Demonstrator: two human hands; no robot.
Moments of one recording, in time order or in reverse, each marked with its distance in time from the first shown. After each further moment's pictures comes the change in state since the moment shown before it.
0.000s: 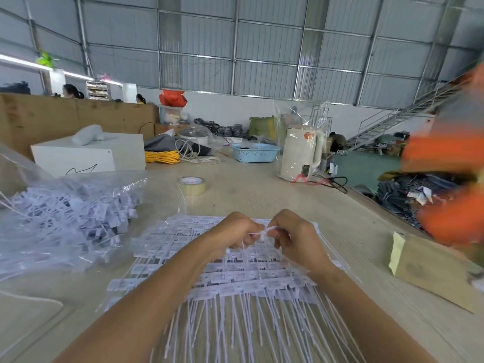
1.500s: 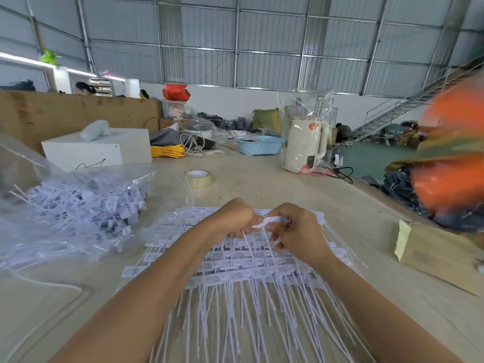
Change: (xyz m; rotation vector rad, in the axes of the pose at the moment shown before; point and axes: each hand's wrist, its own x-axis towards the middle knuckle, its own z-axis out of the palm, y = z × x) left_hand -0.014 0.009 -0.012 0.136 0.034 -0.130; right_hand -0.001 -0.021 0.008 0.219 -0.024 0.282
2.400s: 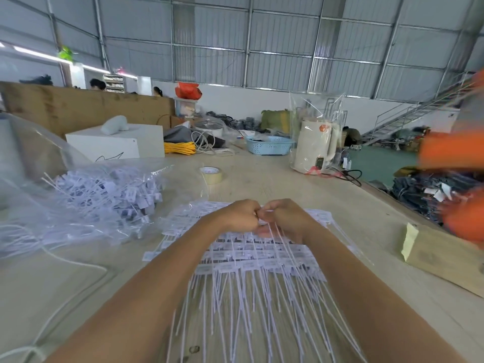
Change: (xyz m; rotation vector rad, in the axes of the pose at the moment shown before) left_hand 0.001 -0.014 -0.009 0.471 -0.009 0.192; right_hand 0.031 -0.018 0.022 0.355 -0.324 0.474
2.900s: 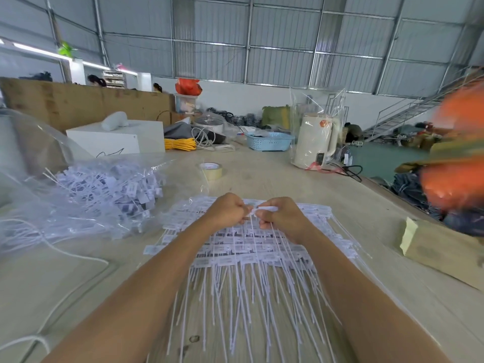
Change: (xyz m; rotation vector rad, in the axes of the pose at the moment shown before) left_hand 0.001 -0.028 0.008 -0.268 0.259 -0.096; right_hand 0.004 0.019 0.004 -0.048 0.125 -0.172
